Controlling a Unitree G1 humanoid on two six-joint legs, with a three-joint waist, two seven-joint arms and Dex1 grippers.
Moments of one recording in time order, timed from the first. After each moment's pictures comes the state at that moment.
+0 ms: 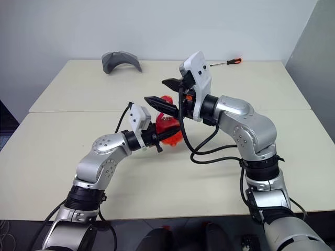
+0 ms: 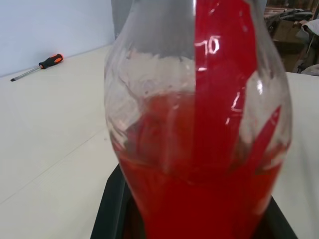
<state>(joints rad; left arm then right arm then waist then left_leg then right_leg) -0.51 0.39 -0.10 -0.03 -0.37 0.34 -0.80 -0.88 -0.27 0.08 -0.22 0.53 0.83 0.61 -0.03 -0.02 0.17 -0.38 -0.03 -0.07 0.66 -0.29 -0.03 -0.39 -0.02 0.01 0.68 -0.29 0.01</state>
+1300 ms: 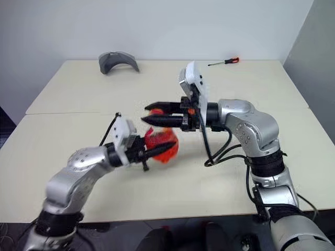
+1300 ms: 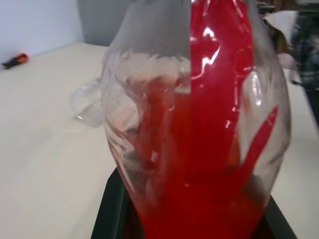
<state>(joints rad) -0.25 0.59 -0.02 -0.48 -0.56 0.53 -0.84 -0.93 -0.36 0.16 -0.09 0.65 0.76 1.12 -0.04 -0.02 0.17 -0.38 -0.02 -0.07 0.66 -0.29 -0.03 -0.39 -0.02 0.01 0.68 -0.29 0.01</state>
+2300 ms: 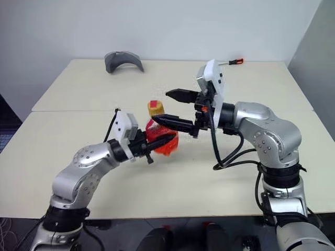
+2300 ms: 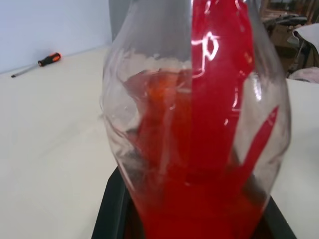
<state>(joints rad) -0.40 0.44 -0.06 -0.26 -0.46 0.45 -0.72 -0.80 -0.37 0.02 -0.37 0.66 0.90 0.68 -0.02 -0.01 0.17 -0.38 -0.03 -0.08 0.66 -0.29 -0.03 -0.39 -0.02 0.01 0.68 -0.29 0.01</state>
